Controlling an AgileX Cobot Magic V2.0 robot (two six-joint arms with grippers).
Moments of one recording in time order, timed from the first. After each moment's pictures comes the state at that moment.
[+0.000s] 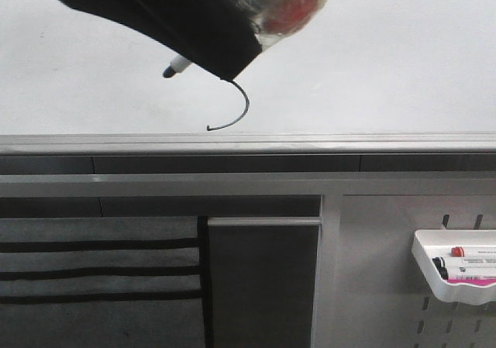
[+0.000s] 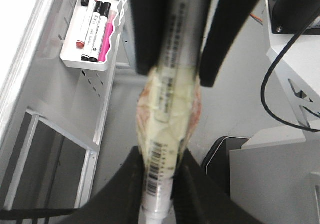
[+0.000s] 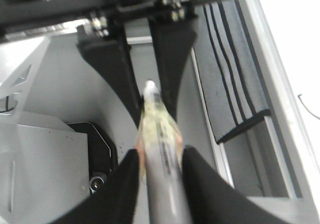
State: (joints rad) left arm -0.71 1.31 -1.05 -0.69 0.85 1.13; right arm 0.53 1.18 -1.14 0.60 1.02 -1.09
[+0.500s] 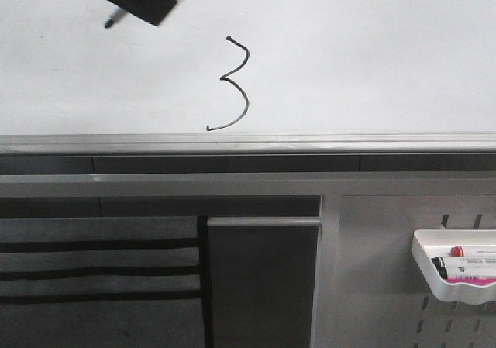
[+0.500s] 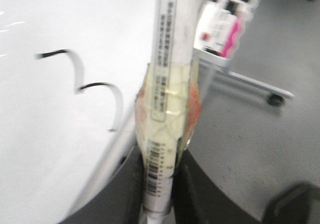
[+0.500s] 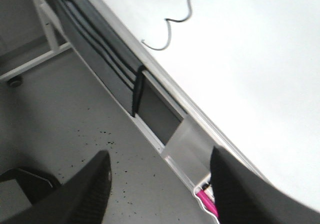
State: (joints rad) left arm -0.49 1.28 -1.04 -0.55 0.59 0.87; right arm 0.24 0.95 -1.16 0.38 1.04 -0.73
